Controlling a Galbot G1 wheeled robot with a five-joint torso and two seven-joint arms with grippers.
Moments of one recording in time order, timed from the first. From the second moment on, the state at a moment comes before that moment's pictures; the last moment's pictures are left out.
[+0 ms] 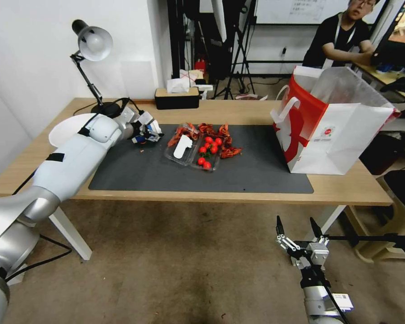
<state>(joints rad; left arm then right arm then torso) 0.09 -1.00 0.32 -0.94 -0.35 0.33 0.48 -1.70 1.29 0.50 1.85 0.26 0.51 0.09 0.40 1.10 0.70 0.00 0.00</state>
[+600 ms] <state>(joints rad) 0.01 -0.99 0.32 -1.06 -0.59 0.23 0.43 -1.70 1.29 0.50 1.86 0.26 0.51 0.09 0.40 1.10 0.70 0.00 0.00</state>
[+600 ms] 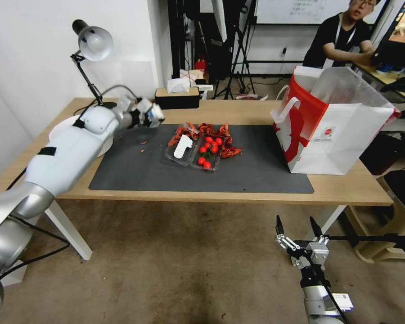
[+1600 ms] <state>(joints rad) -0.29 -1.55 0.60 -1.06 -1.12 -0.02 0.24 -1.71 1.32 0.50 1.87 0.24 0.51 0.09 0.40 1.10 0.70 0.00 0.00</state>
